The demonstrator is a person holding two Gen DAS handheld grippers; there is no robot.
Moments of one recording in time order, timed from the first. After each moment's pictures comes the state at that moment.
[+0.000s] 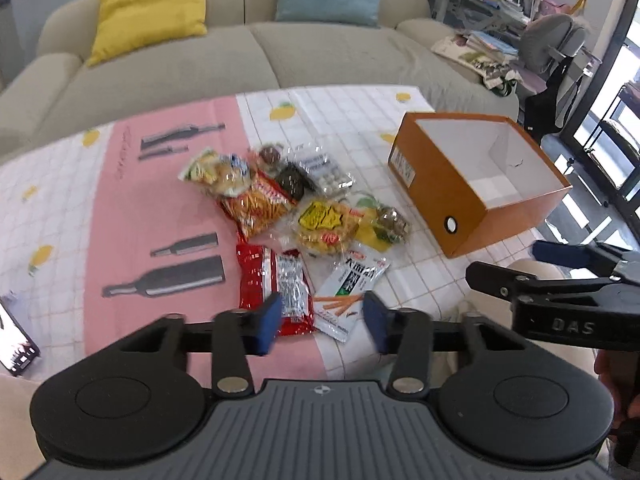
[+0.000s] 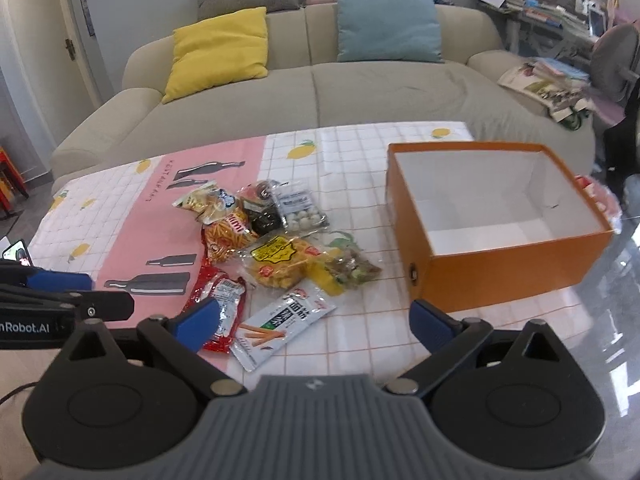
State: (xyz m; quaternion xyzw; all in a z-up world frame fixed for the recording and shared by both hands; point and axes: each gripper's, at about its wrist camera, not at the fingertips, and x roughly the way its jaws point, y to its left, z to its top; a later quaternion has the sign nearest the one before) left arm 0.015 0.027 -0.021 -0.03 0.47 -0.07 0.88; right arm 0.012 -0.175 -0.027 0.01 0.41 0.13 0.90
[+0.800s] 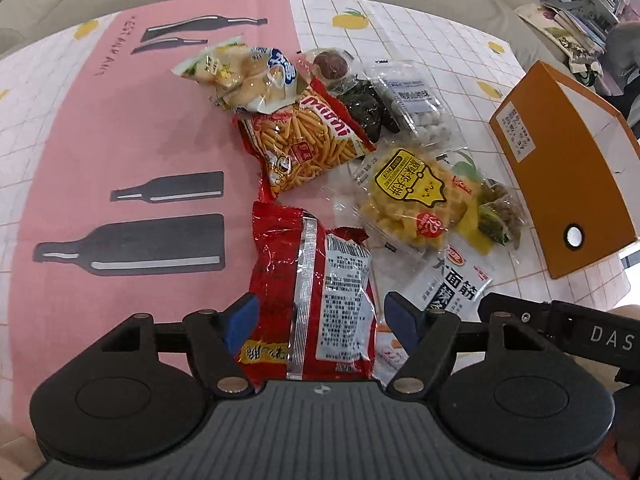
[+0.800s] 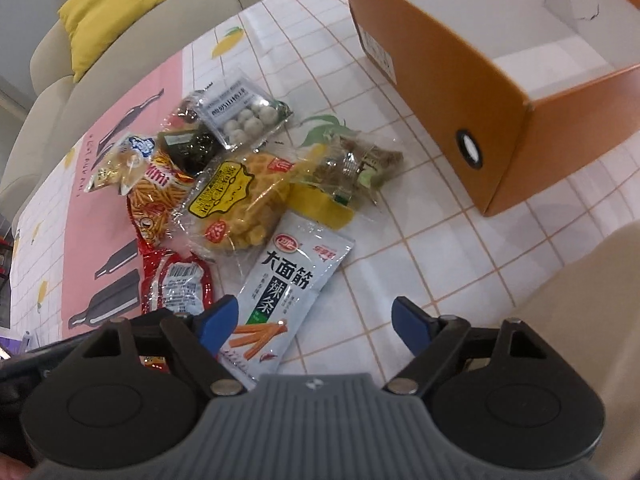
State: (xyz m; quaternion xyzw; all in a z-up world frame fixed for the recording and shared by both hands) left arm 0.114 0.060 -0.151 -0.10 0.56 -0.01 0.82; right arm 0.120 -0.155 -0.157 0.16 0.57 0.05 0.80
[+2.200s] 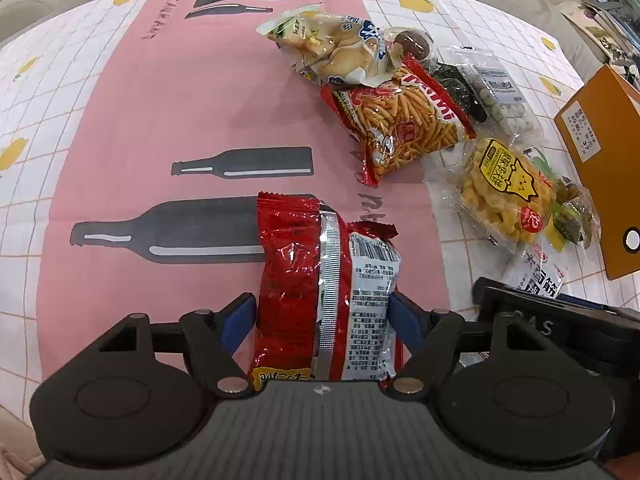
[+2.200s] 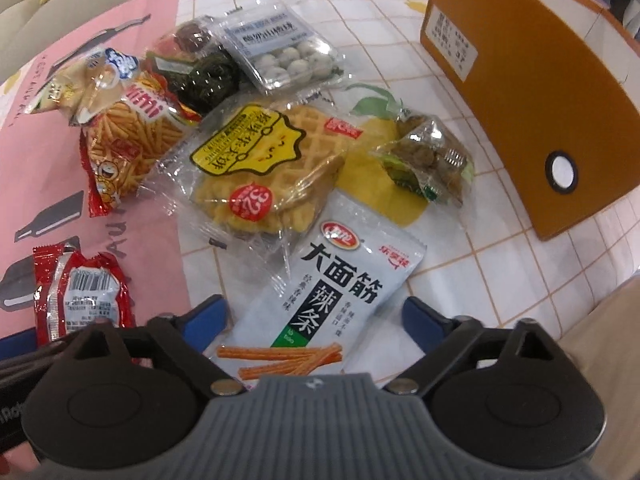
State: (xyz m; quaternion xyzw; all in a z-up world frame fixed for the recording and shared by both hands) left arm 0.115 0.107 -0.175 -0.10 0.58 0.03 0.81; right arm 0.135 -0.062 -0.192 0.01 0.58 -0.01 0.81
